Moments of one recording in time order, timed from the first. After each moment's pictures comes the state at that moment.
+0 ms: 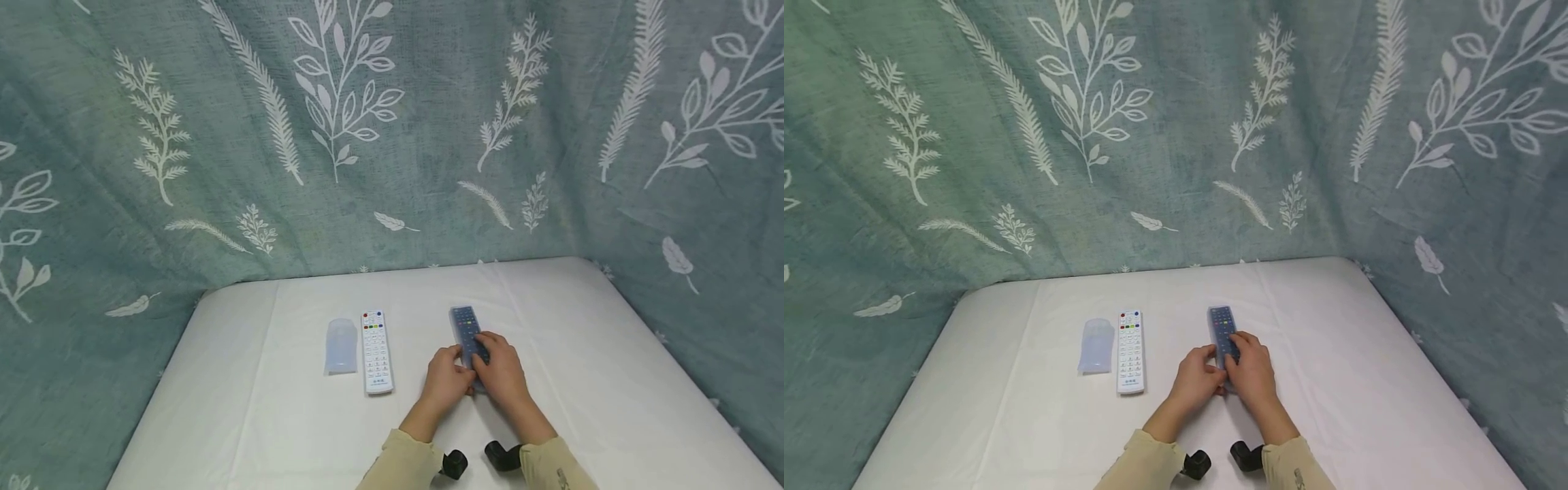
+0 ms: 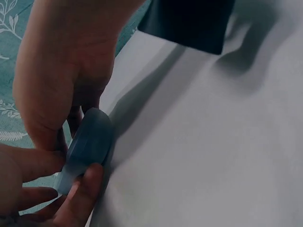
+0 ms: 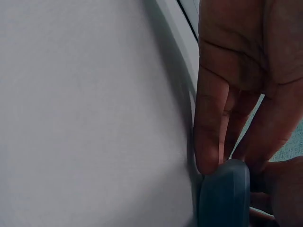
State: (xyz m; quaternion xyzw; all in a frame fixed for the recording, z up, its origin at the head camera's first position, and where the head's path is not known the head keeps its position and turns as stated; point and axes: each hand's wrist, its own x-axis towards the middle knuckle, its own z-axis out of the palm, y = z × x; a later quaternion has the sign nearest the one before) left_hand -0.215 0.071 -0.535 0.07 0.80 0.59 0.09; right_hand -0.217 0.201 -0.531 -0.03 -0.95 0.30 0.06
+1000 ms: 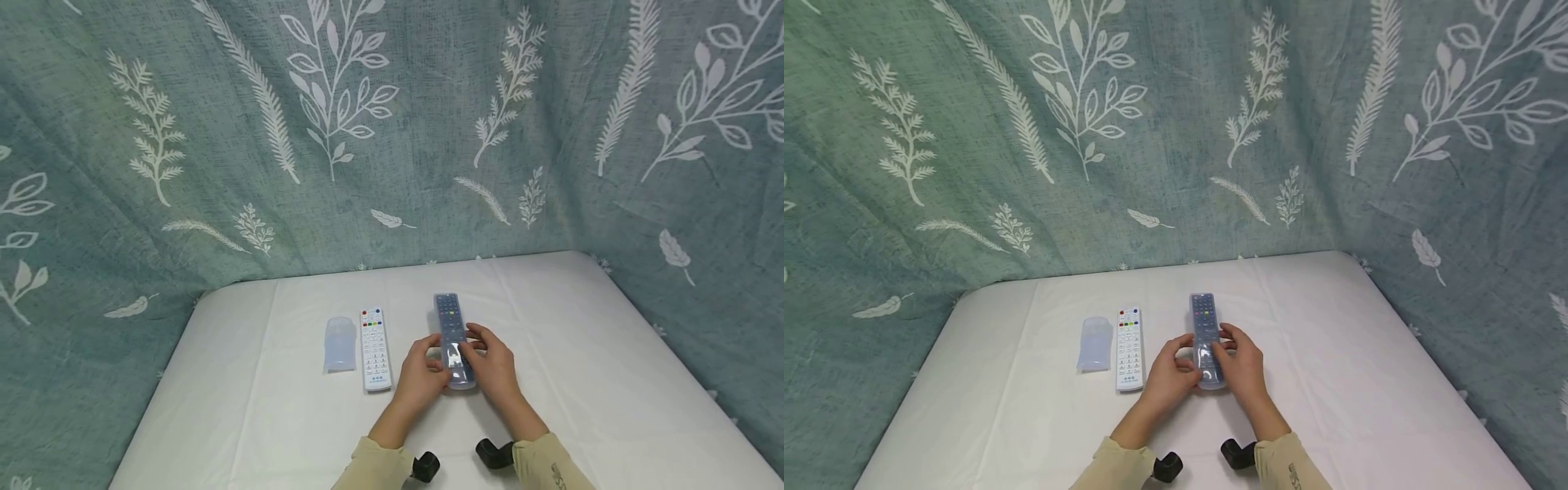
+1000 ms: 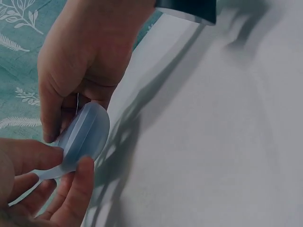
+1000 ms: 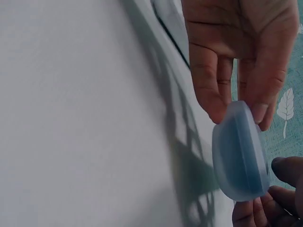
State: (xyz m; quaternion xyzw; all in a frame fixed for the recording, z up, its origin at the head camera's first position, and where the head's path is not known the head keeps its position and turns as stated) left_hand -0.205 0.029 -0.528 0.08 0.78 0.62 0.06; right_hand -0.213 0.184 -0.525 -0.06 -0.87 0.48 0.09
